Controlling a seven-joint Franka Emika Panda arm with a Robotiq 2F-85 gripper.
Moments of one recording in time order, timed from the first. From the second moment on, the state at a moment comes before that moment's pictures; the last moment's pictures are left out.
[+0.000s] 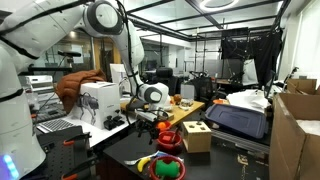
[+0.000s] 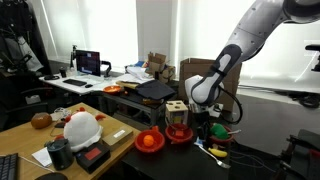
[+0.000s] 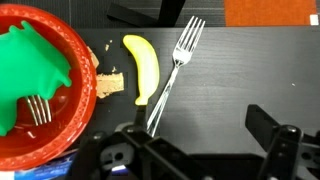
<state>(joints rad) 0.02 0.84 0.05 -1.90 -0.04 2.34 -0.22</state>
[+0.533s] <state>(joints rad) 0.02 0.92 0.03 -1.84 -0.05 2.28 -0.19</state>
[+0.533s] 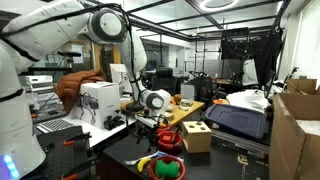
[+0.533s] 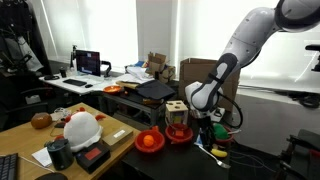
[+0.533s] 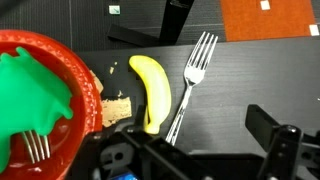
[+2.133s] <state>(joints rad) 0.02 0.96 -0.01 -1.85 -0.17 2.28 -0.19</state>
